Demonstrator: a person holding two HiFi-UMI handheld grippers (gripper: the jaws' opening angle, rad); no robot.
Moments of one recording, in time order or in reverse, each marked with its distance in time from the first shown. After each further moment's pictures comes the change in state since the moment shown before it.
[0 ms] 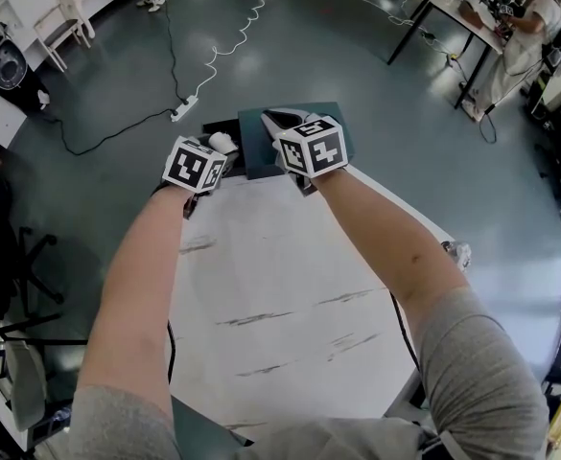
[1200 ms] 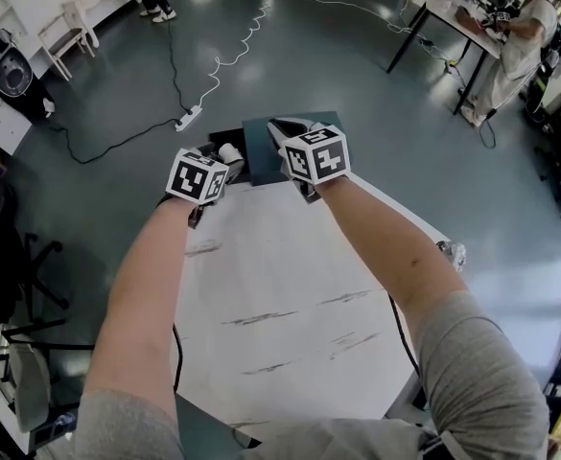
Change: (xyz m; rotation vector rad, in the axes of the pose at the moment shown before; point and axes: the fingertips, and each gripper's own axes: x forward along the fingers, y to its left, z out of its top) left arm -0.023 -0.006 0.011 -0.024 -0.063 0.005; right arm -0.014 0.001 0.009 0.020 -0.006 -0.025
